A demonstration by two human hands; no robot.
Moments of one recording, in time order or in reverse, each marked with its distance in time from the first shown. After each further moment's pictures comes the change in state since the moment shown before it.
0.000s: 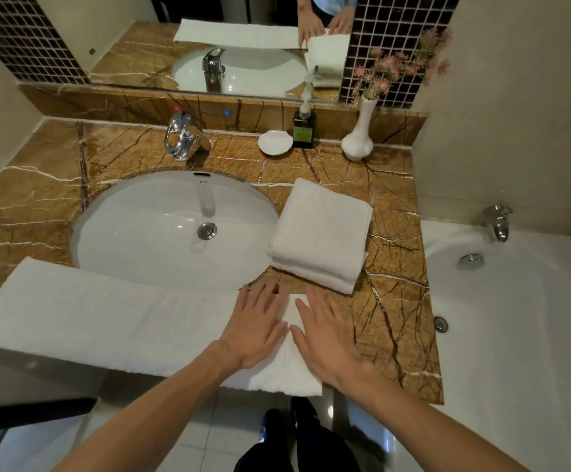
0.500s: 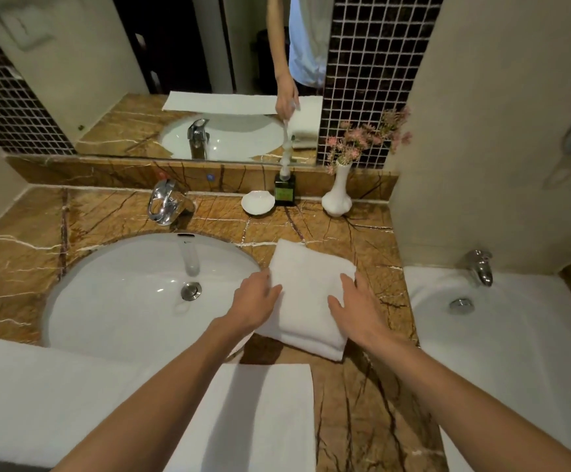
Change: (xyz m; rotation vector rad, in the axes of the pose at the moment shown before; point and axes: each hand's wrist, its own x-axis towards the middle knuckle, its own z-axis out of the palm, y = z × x) left_hand 0.139 -0.012 -0.093 -0.486 0.121 -0.340; right_hand 0.093 0.087 -0.098 0.220 0.126 0.426
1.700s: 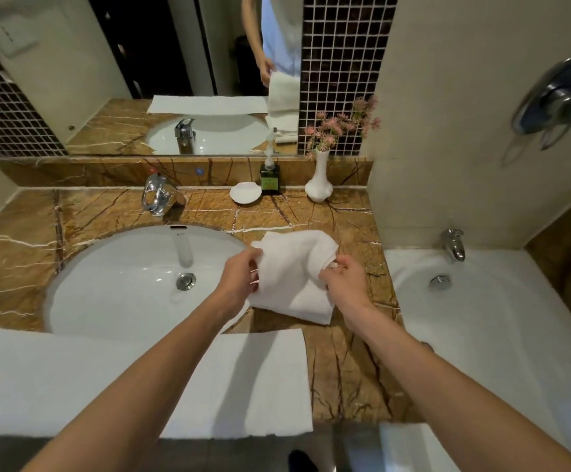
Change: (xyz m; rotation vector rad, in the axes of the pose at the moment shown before) left_hand -0.041 0.030 -0.027 -1.048 -0.013 -0.354; right_hand -0.042 -0.029 -0.013 0.984 0.190 0.339
